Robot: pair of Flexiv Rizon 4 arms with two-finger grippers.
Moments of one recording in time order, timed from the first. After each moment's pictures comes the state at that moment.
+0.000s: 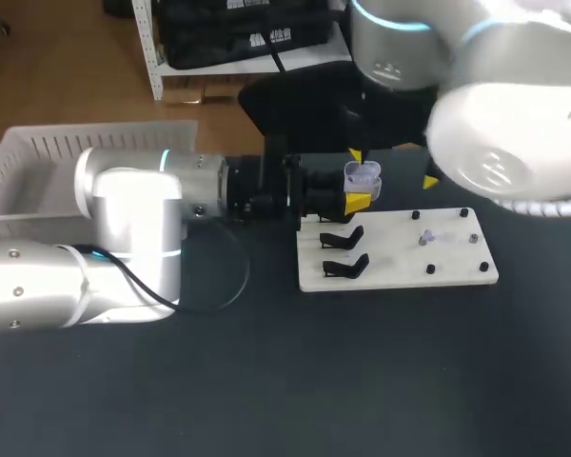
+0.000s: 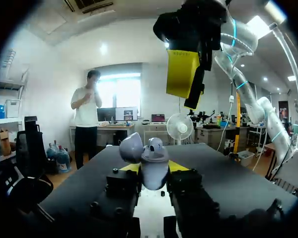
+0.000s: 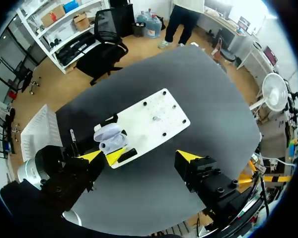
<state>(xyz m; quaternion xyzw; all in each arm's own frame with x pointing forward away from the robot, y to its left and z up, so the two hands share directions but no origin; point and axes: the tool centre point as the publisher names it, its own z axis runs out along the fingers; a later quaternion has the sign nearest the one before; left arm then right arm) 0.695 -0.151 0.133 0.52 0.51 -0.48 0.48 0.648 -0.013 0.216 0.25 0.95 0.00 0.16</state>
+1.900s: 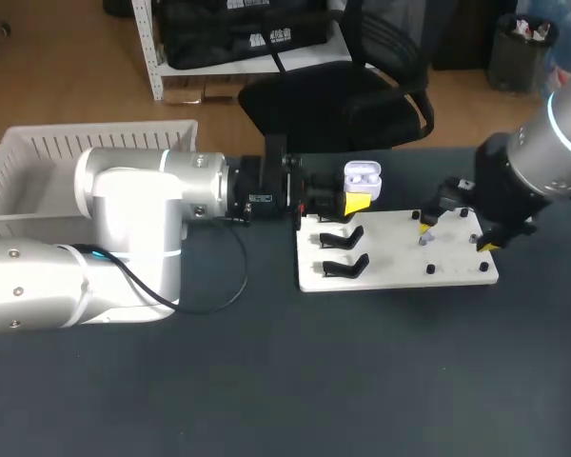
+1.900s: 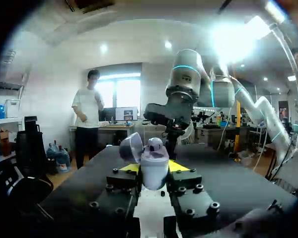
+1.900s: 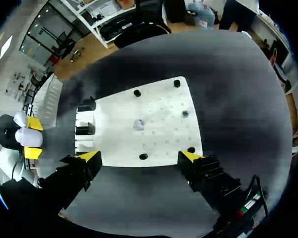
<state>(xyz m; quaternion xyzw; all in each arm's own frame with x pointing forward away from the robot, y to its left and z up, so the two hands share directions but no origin) 0.695 -0.151 0.133 0.52 0.51 -0.48 0.48 0.669 -0.104 0.073 0.07 0.97 0.17 0.15</state>
